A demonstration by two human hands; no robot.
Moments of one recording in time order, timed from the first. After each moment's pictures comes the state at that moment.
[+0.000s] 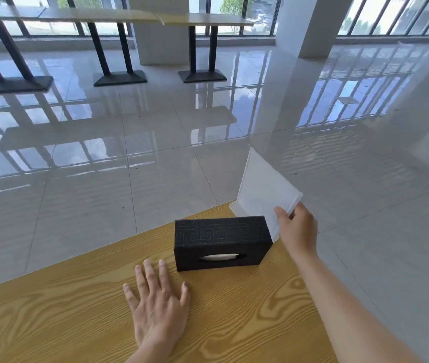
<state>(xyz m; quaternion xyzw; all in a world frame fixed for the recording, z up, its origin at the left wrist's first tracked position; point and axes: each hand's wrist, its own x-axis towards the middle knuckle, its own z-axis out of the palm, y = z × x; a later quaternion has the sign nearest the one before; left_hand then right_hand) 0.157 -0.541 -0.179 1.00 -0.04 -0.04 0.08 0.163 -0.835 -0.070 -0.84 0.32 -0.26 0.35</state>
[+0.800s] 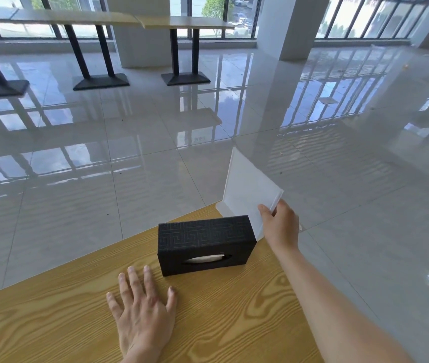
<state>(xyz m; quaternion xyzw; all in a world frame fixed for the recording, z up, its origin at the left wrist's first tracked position) 0.159 -0.541 -0.180 1.00 -0.04 -0.03 0.09 0.165 -0.833 -0.066 -0.84 0.33 -0.27 0.35</state>
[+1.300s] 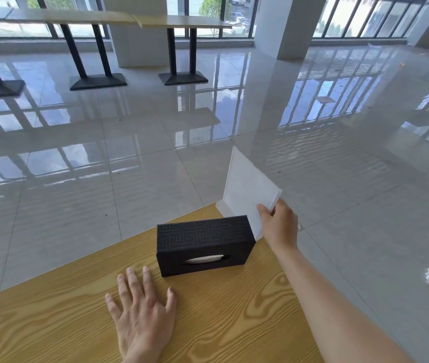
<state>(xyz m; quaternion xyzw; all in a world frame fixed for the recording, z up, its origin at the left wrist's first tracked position) 0.159 -0.543 -0.179 1.00 -0.04 -0.03 0.09 0.165 -0.836 -0.067 -0.84 0.33 -0.26 0.34</state>
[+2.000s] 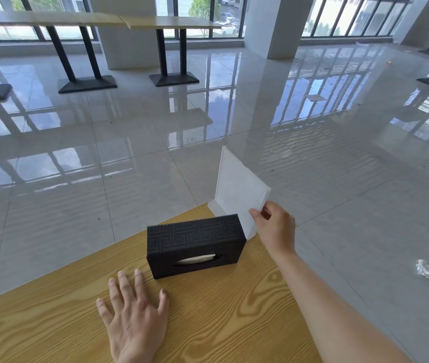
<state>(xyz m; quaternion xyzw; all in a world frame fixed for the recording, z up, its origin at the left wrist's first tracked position) 0.159 -0.542 -0.178 0.99 -0.04 -0.02 0.09 0.148 -0.843 -0.072 -0.85 0.31 -0.27 0.33</state>
